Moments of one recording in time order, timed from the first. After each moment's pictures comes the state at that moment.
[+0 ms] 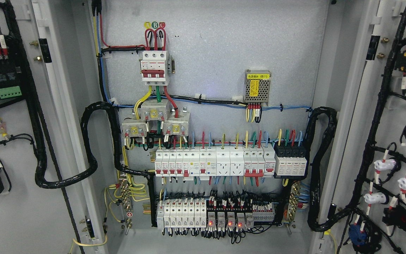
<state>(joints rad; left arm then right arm) 0.21 0.11 0.10 -1.70 0.14 -0.15 -0.08 0.37 -0.34 0.29 -1.67 -0.34 -0.52 0.13</state>
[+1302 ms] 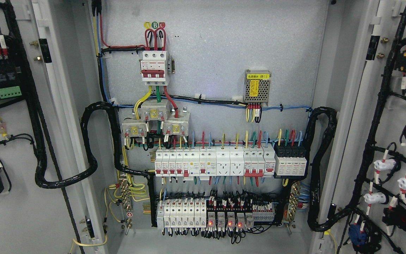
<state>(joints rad) 0.24 0.01 -0.09 -1.76 0.10 -0.15 -0.06 0.33 -0.20 0.27 -1.61 -0.31 -0.52 0.12</state>
